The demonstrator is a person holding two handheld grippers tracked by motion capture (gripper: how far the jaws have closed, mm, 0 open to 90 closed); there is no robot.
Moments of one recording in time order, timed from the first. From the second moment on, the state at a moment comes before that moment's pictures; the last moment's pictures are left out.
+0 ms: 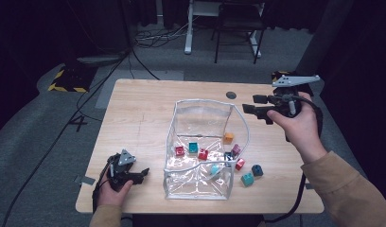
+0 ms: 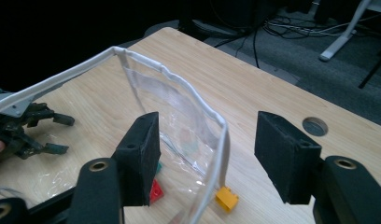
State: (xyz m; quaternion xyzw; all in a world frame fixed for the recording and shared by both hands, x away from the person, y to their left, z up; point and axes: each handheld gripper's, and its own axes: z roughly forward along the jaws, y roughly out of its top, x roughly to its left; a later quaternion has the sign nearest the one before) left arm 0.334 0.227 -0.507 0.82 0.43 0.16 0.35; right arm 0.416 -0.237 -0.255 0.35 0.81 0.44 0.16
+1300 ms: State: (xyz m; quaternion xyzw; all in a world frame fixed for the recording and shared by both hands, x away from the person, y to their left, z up) left arm 0.334 0.226 -0.507 0.82 0.43 0.16 0.34; right arm 0.395 -0.316 -0.352 0.45 0.80 0.38 0.15
